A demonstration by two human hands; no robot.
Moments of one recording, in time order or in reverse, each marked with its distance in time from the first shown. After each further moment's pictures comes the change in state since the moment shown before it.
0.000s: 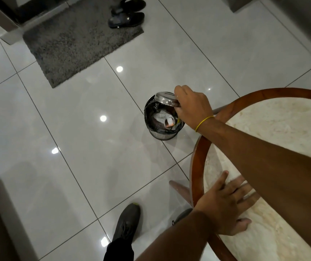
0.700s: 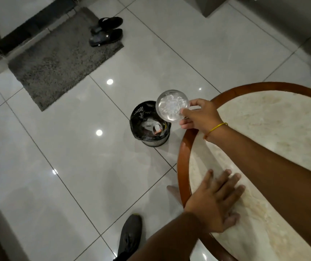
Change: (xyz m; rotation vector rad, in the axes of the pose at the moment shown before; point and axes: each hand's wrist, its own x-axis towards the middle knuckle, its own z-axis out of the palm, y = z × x) left_hand 0.004 -0.007 -0.005 -0.030 -0.131 0.061; right_hand -0.050 0.046 -0.047 1.238 -0.025 1.000
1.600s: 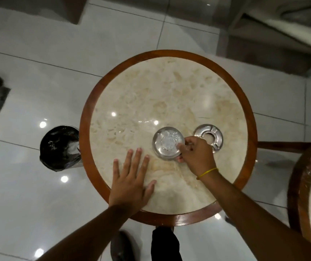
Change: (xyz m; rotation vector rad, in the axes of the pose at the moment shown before) left_hand 0.003 0.004 0.005 0.208 -0.005 0.008; right_hand -0.210 0.172 -0.208 0.023 0.680 0.114
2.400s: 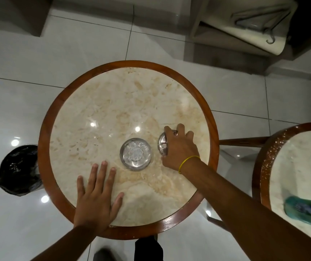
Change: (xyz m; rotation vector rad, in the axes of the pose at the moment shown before) left_hand 0.000 -0.002 -0.001 0.025 0.014 0.012; right_hand 0.027 -0.015 -0.067 -0.999 -0.126 -0.132
